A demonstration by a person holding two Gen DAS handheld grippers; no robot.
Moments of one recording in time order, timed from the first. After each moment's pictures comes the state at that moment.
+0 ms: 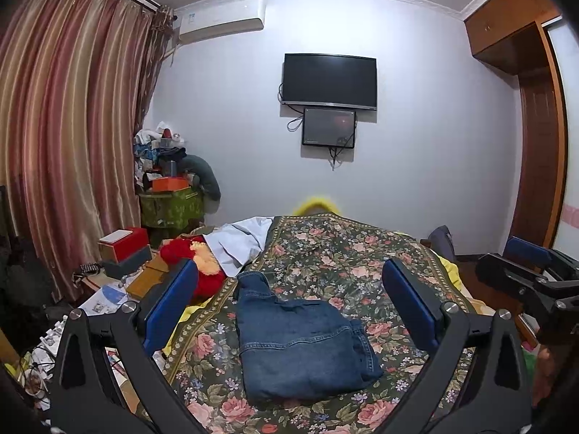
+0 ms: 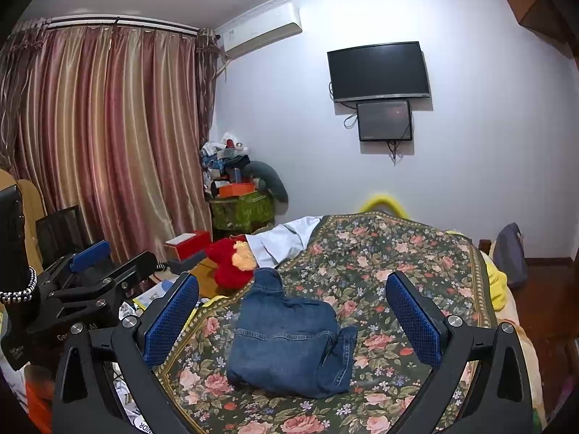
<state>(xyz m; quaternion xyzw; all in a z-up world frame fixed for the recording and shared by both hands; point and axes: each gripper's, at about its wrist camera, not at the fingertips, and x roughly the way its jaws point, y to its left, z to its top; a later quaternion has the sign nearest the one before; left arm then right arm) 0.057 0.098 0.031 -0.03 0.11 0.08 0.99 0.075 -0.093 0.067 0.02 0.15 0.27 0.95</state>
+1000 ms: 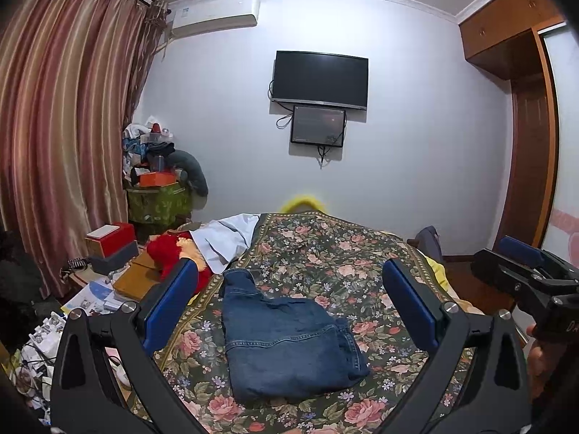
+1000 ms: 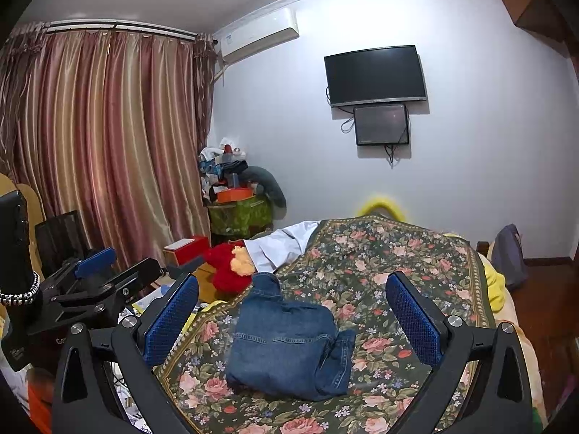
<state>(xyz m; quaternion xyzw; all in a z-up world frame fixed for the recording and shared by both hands) 0.059 0.100 0.031 -0.04 0.11 0.06 0.99 0.071 -0.090 0.066 0.02 0.14 0.26 0.95</state>
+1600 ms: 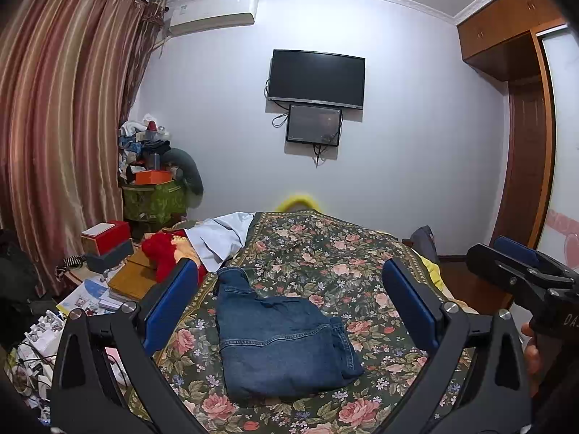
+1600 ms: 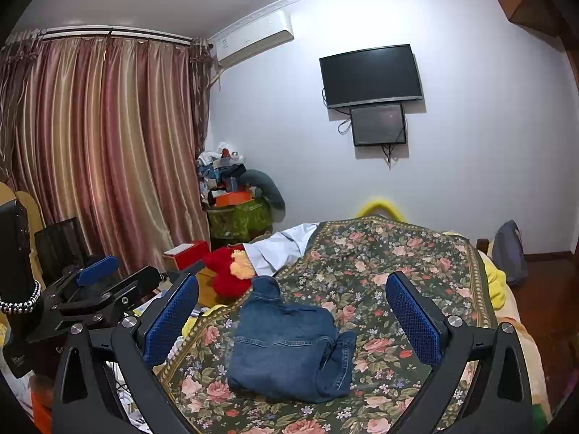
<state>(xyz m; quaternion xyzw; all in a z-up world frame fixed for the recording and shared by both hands) 0.061 0.101 0.031 -0.05 0.12 0.05 0.99 0.068 -0.089 0.068 0.04 0.14 0.26 0.96</state>
